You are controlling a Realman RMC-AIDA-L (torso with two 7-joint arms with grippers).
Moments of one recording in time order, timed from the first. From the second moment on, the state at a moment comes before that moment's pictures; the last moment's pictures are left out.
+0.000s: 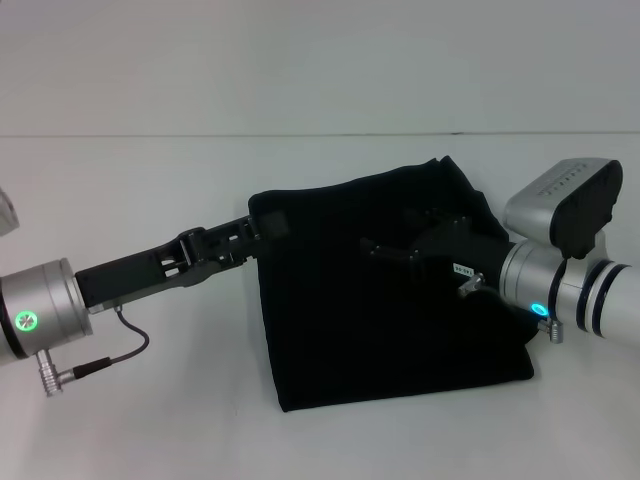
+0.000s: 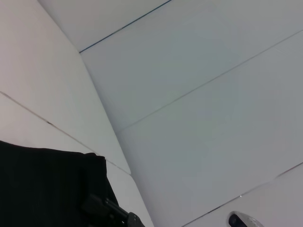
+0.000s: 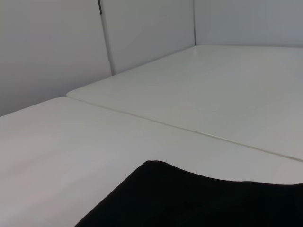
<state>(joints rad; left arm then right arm) -0.56 -2.03 0.61 0.34 1.78 1.57 -1.95 0.82 2.11 -0.60 -0.05 -1.71 -0.85 0.90</state>
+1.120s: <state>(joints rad) -0.57 -2.04 0.61 0.34 1.78 1.59 -1.94 0.69 2.10 -0.28 -0.14 -1.70 -0.86 0.92</state>
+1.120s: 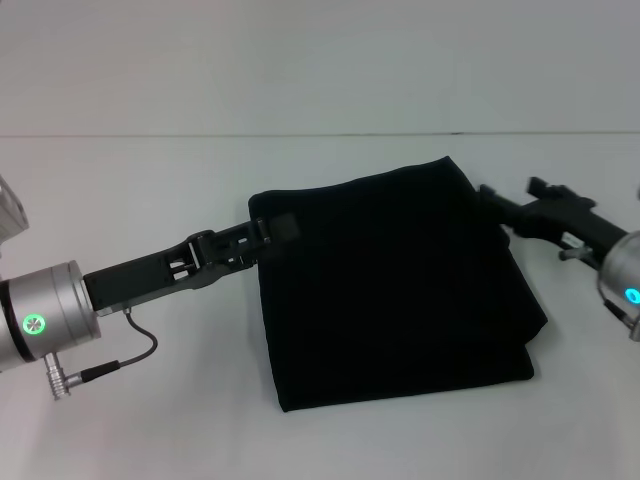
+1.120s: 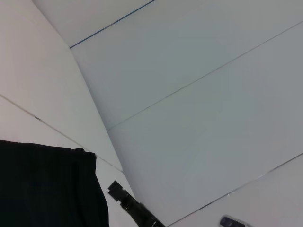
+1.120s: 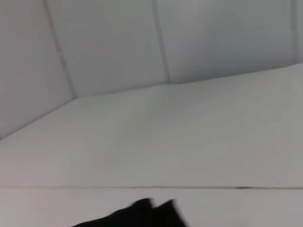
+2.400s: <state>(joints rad) -0.56 -2.03 0.62 0.34 1.79 1.63 -1.94 0.89 2.08 -0.92 -1.26 -2.86 -1.46 2.55</state>
